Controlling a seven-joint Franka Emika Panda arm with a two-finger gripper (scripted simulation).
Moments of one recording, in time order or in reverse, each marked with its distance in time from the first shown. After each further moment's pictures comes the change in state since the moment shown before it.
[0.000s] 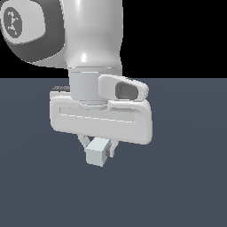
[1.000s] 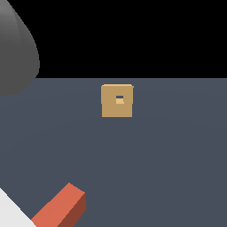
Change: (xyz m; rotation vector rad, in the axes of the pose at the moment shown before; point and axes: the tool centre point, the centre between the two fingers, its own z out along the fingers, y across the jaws) arm -0.200 -0.034 0.035 -0.001 0.002 0.219
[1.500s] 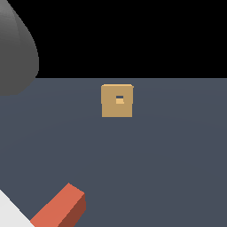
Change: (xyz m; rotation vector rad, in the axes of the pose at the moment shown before) arm -0.001 0.000 0.000 0.000 0.000 0.000
